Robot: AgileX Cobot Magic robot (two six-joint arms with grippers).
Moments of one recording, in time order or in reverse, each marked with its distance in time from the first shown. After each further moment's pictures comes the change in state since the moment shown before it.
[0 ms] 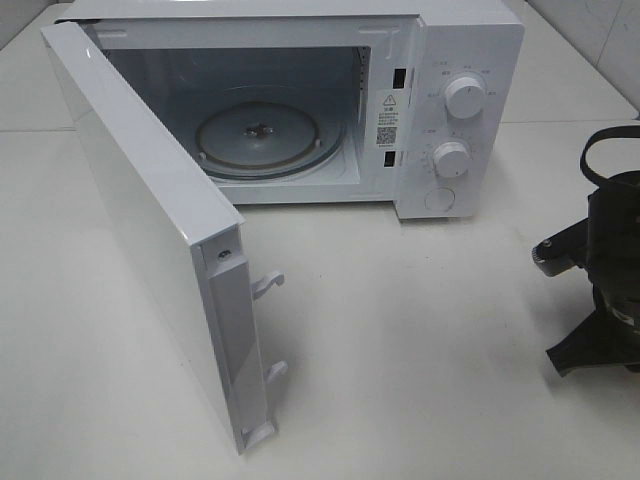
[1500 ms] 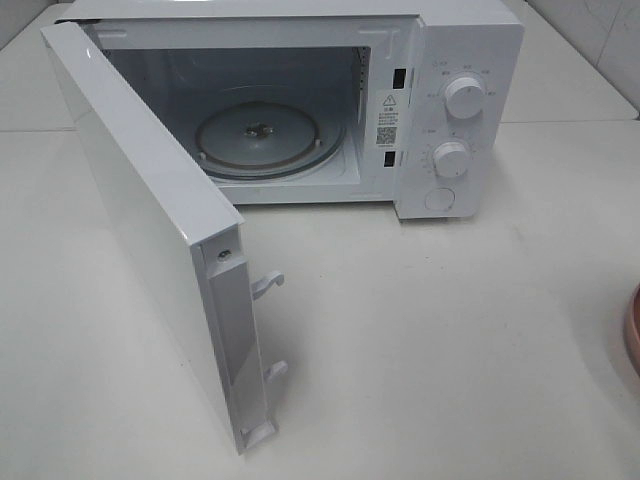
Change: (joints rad) left arm 0.000 0.000 0.000 0.000 0.000 0.000; right arm 0.000 -1.096 -0.022 0.865 0.310 -0.946
